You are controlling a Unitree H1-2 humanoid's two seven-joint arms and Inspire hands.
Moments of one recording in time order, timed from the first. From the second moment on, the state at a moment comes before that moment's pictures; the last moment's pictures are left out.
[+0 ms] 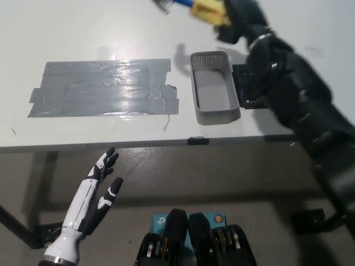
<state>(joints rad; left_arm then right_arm) -0.01 0.18 -0.07 -0.17 0.19 -0.05 -0.09 -1.31 -0.08 0.38 1.29 -0.53 -0.15 -0.20</state>
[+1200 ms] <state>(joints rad) -0.02 0.20 -0.11 -0.20 0.19 -0.03 -0.10 -1.26 0.19 0.48 1.44 -0.57 -0.08 -0.28</state>
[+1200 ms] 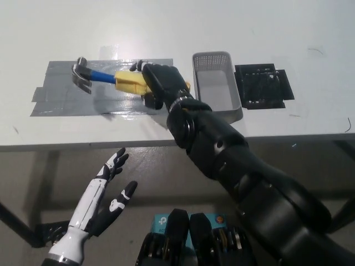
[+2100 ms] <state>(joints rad) -0.04 0.20 -0.13 -0.20 0.21 -0.03 -0.11 -1.23 0.16 0.47 1.44 -0.55 -0.04 -0.13</state>
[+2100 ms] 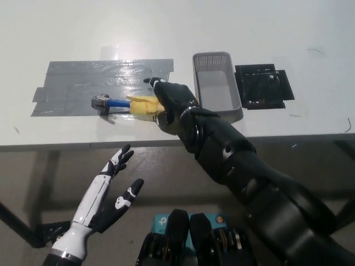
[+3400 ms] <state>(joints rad) -0.08 0.21 -0.12 -0.17 0.21 -0.01 -0.12 -1.26 0.03 -0.16 0.83 -0.09 0.18 0.38</state>
